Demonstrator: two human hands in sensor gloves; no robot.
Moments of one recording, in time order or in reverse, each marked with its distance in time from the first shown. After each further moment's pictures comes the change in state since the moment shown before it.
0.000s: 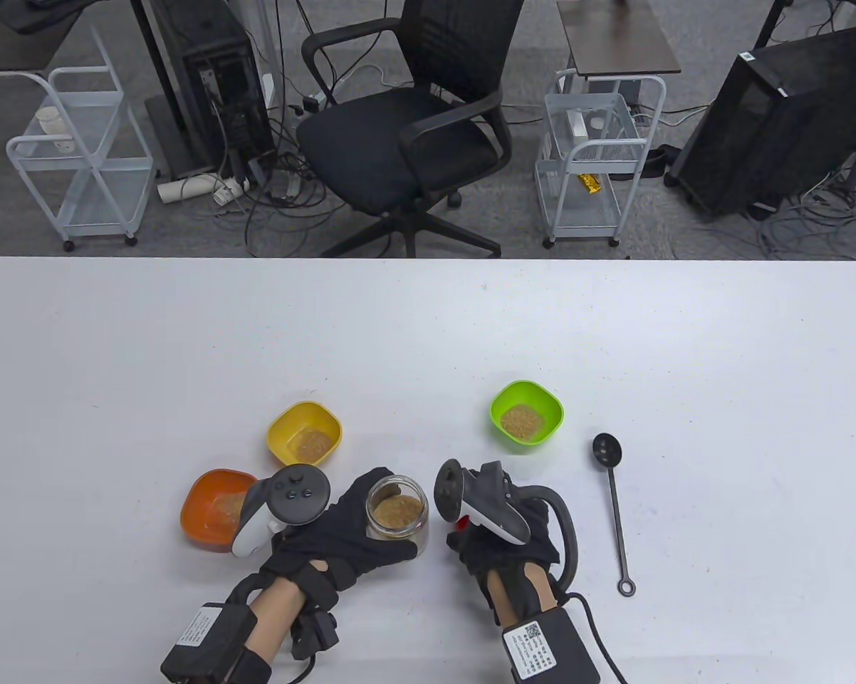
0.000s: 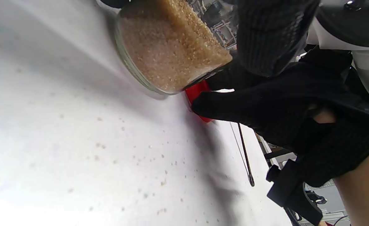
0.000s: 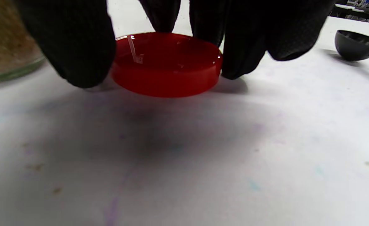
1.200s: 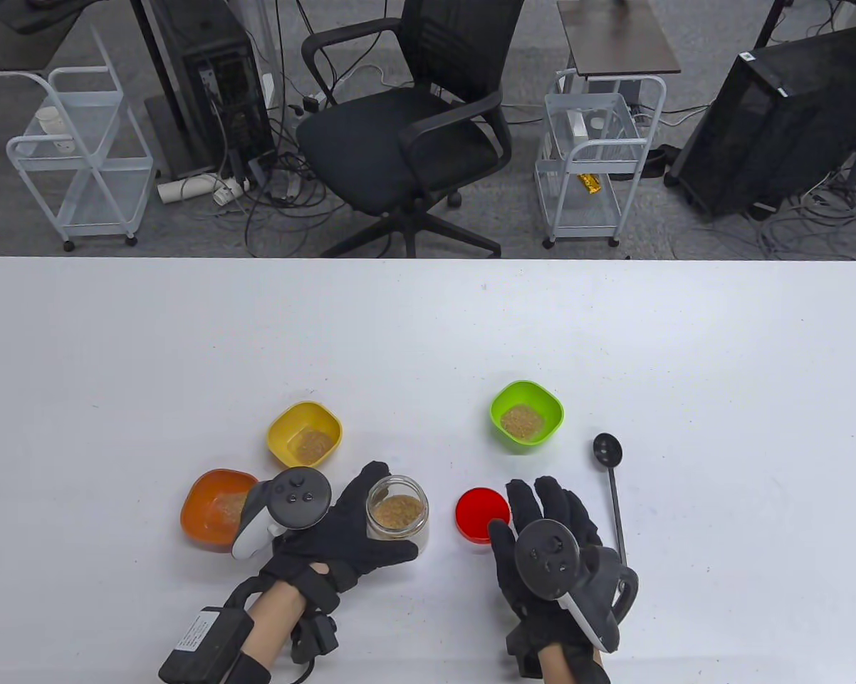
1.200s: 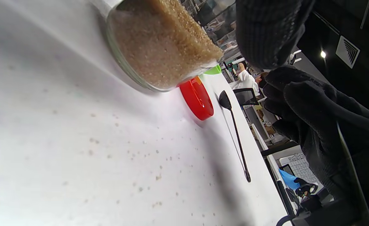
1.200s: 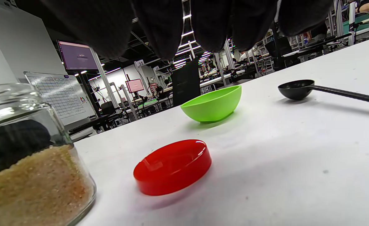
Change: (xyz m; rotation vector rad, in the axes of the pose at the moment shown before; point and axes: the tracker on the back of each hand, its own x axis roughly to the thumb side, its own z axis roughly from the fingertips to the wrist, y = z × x) left_hand 0.004 -0.002 0.003 0.008 -0.027 -0.015; right_hand -0.065 -0.006 0.091 -0.455 0.049 -0.481
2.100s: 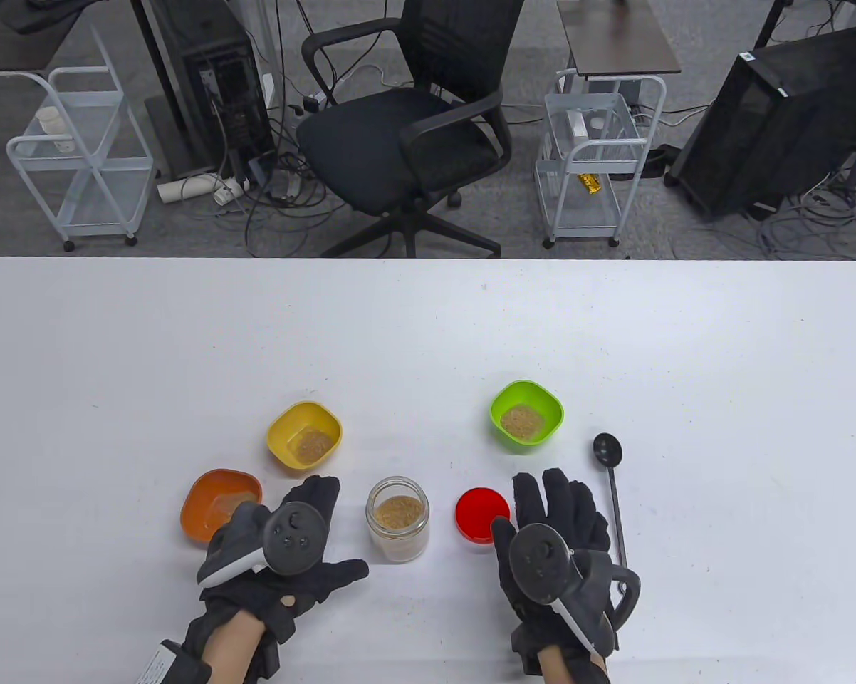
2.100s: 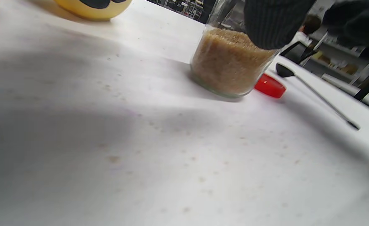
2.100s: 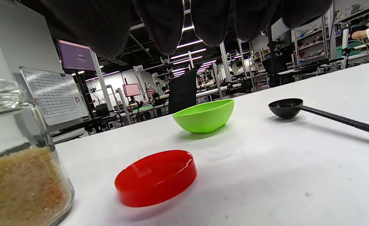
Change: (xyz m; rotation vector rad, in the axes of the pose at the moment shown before) left_hand 0.018 0.014 0.048 0.053 0.150 -0.511; right_hand 0.002 -0.003 0.002 -0.052 0.007 0.076
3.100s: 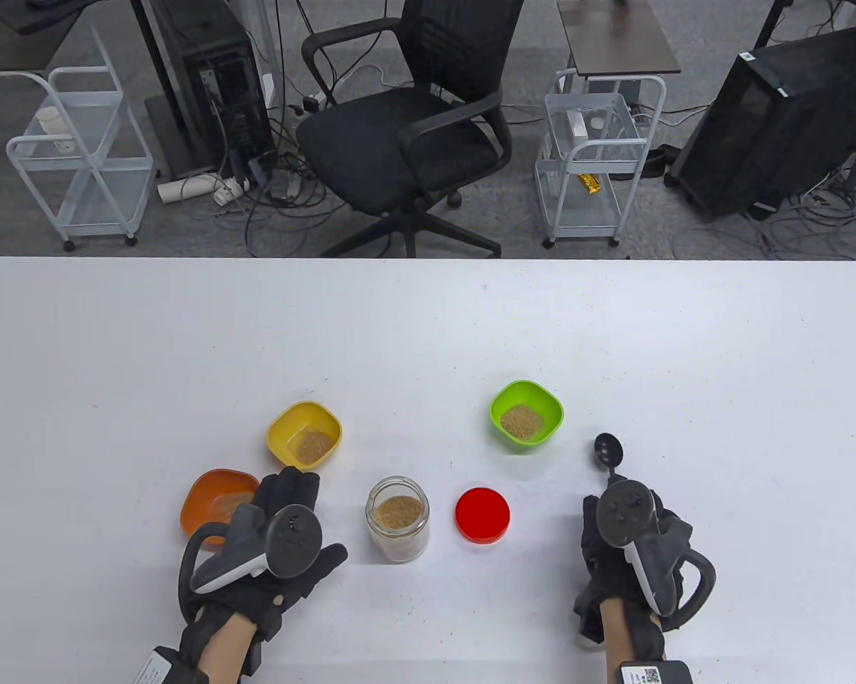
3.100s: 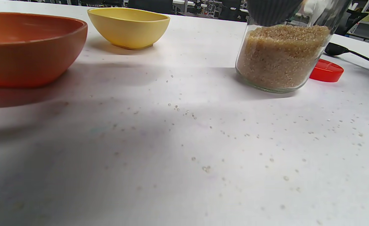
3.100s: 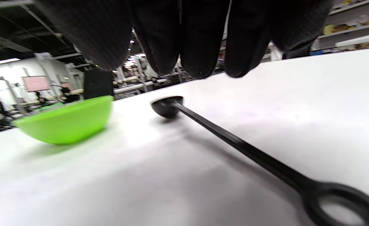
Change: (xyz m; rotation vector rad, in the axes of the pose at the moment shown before) left_hand 0.003 0.010 0.016 0.010 0.180 -0.291; right_hand -0.081 -0.001 -0.042 -0.005 0.344 0.078
